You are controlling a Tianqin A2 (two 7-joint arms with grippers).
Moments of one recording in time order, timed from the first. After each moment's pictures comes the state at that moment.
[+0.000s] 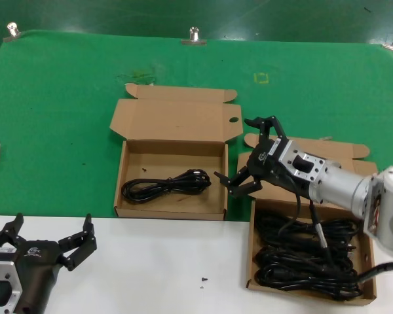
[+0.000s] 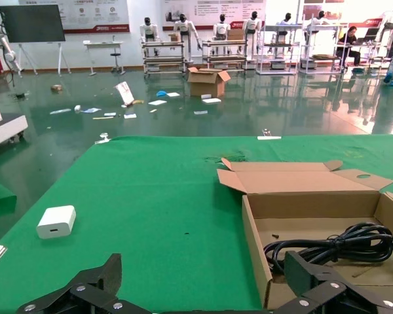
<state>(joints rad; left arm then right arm) 0.10 -0.30 1.61 -1.60 -1.80 -0.01 -0.01 0.96 0.21 -1.97 0.42 1.92 -0.72 -0.75</state>
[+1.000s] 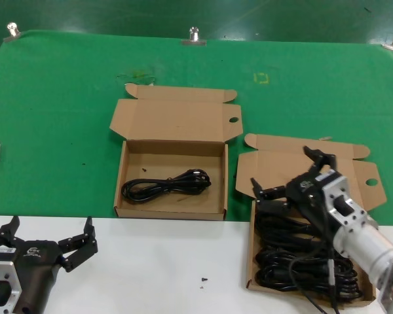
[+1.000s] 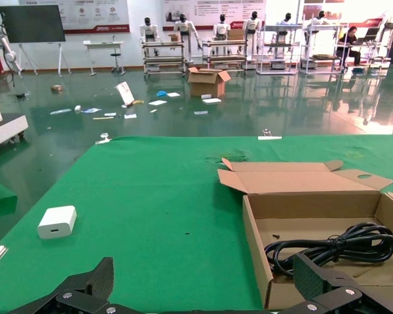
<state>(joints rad) 0.10 -0.30 1.60 -1.60 -1.80 0.00 0.00 0.46 0.26 -1.77 1.04 1.86 -0.34 -0.36</state>
